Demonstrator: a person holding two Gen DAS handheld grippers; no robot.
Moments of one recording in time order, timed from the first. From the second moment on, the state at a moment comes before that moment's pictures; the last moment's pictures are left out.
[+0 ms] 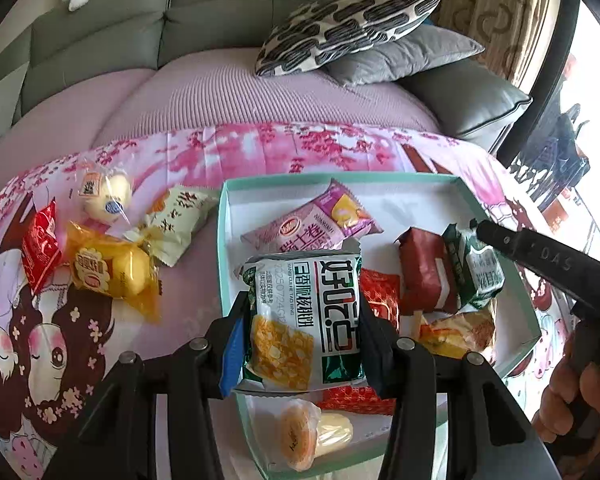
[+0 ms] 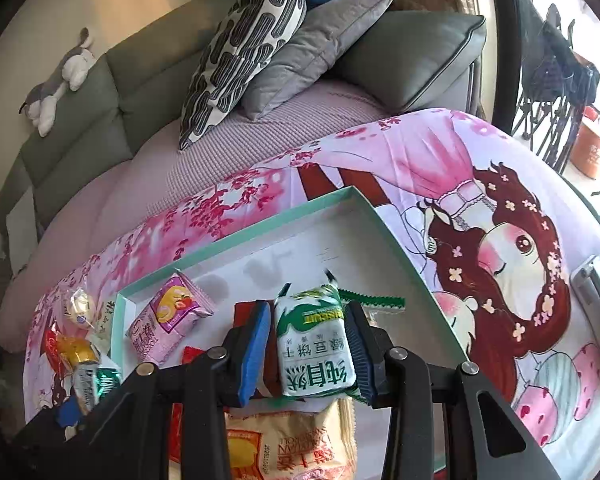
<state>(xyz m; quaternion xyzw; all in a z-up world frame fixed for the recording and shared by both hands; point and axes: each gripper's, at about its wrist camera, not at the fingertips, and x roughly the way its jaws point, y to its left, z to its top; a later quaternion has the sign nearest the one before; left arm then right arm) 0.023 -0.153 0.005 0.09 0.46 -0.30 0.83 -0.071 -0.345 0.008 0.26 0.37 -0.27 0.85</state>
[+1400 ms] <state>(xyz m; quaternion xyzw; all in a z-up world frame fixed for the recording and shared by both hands) 0.064 -0.094 -0.007 0.00 0.50 -0.17 0.85 -0.058 -0.302 0.015 0.19 0.44 -0.26 0.84</state>
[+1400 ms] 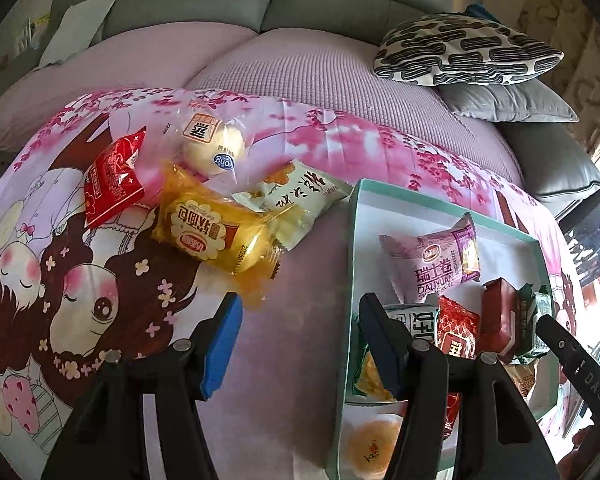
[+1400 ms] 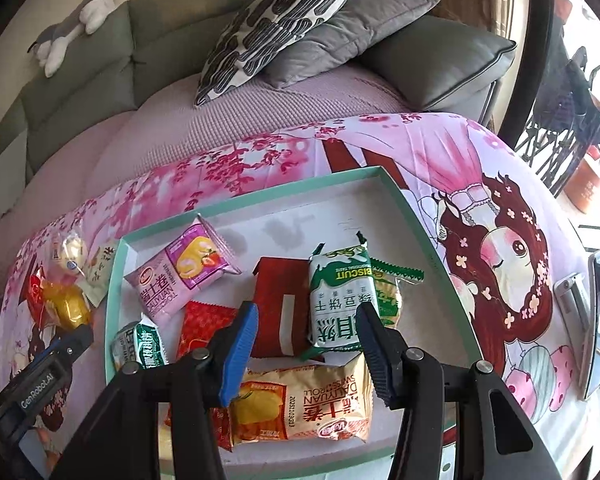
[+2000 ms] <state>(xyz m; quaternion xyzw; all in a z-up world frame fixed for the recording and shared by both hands) 0.065 -0.097 -0.012 0.03 0.51 -0.15 0.85 -0.052 -0.299 0.006 0.19 0.45 -0.25 0.84</state>
